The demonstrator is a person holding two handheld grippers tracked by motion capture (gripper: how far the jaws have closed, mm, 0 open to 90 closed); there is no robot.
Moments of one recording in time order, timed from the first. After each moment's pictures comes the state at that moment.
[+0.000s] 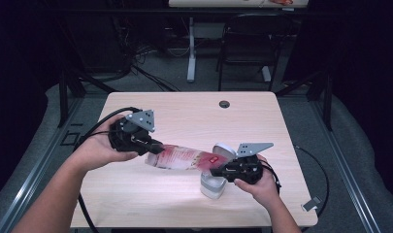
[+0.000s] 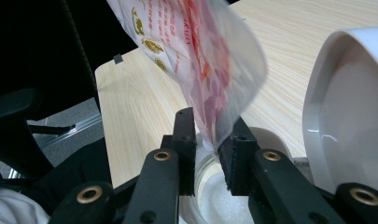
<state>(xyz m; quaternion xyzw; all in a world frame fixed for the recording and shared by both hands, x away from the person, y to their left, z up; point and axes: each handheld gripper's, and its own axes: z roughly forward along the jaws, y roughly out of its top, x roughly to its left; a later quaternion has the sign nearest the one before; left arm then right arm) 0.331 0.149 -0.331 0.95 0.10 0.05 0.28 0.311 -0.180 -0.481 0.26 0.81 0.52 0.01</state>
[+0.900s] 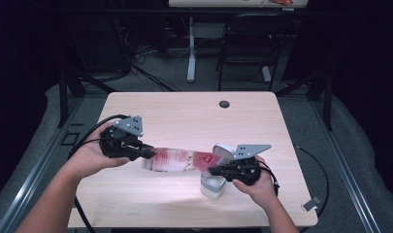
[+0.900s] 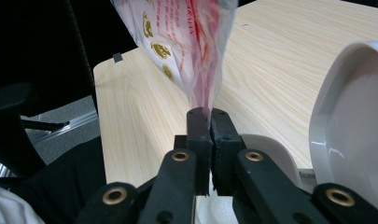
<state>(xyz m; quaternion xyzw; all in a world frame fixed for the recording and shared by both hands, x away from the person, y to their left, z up) 0.332 0.178 -0.359 0.94 0.13 0.04 0.31 0.309 -0.174 -0.482 0.24 0.82 0.52 0.03</state>
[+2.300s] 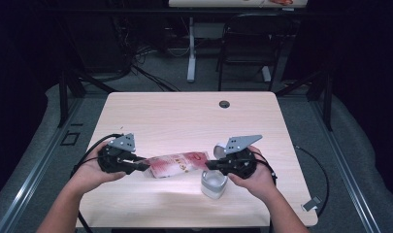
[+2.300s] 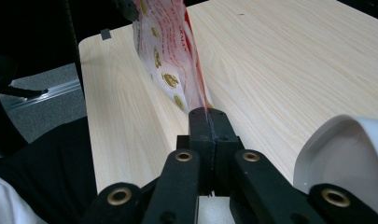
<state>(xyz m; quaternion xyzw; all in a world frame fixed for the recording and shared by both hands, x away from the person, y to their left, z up) 0.333 0.207 -0.434 0.93 0.17 0.04 0.32 0.314 -0.156 -0.446 0.21 0.86 0.46 0.06</state>
